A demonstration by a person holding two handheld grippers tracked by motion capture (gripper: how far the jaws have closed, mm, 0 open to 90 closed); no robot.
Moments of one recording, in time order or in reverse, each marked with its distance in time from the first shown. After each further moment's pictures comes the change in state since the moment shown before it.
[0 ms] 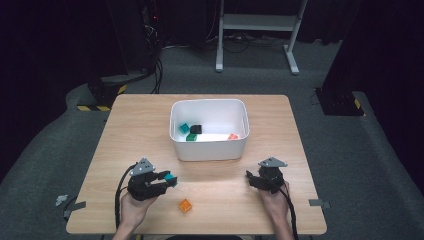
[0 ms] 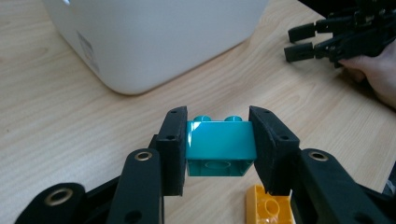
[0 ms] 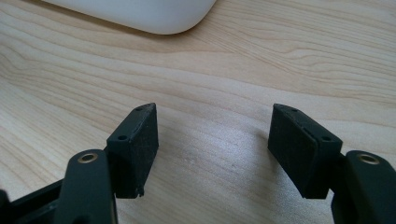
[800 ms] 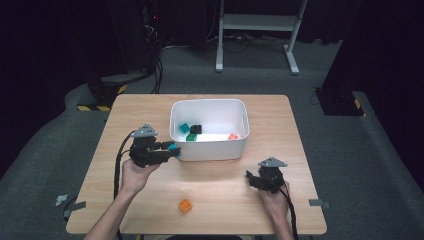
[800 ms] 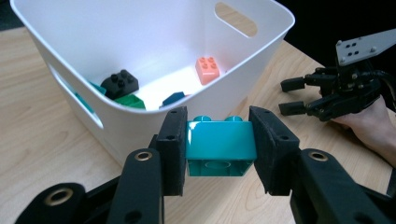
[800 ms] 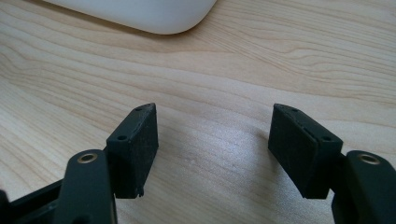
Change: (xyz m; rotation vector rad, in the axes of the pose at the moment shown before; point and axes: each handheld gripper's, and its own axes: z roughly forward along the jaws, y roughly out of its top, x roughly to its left) left arm 0.021 0.089 0.000 -0.023 -0.049 0.039; right arm 0.000 0.000 0.000 0.001 0.001 0.001
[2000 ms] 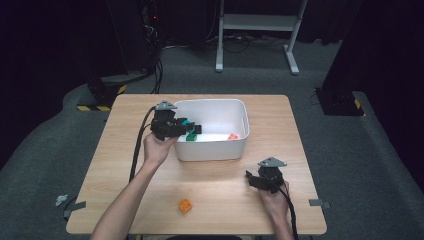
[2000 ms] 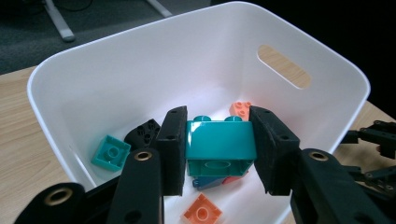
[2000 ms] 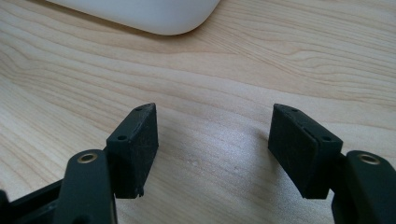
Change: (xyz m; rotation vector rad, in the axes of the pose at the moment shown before) left arm 0.022 0.053 0.066 -0.005 0.113 -0.027; right arm 0.001 0.001 0.001 0.001 0.006 -0.005
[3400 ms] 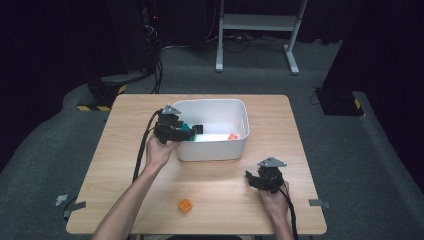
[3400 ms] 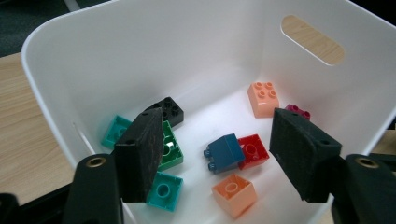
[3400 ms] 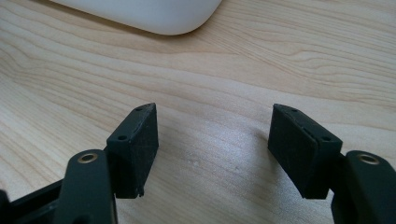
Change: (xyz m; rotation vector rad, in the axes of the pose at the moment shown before) left arm 0.000 -0.014 0.009 0.053 0.056 0.011; right arm 0.000 0.000 0.000 -0.001 0.001 -0.006
